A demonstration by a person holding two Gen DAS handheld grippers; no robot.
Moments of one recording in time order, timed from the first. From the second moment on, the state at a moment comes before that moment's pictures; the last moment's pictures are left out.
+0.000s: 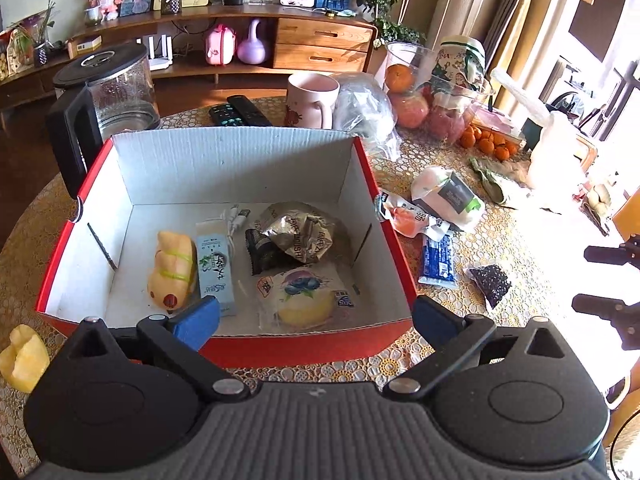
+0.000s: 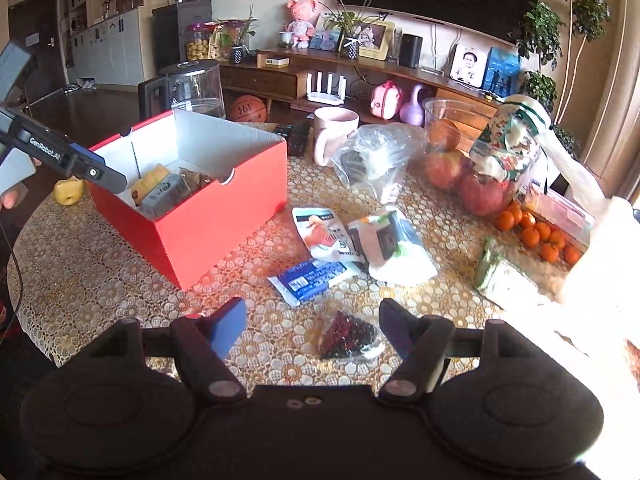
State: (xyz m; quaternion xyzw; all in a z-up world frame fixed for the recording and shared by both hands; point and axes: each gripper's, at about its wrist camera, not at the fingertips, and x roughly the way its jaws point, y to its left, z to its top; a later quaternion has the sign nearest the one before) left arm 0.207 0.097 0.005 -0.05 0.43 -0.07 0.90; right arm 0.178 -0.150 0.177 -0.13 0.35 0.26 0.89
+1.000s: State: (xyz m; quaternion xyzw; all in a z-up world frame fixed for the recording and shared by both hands) left arm 0.264 -0.077 0.000 0.00 0.43 -0.16 0.89; right arm 0.185 -0.181 0.124 -0.08 0.38 0.23 0.89
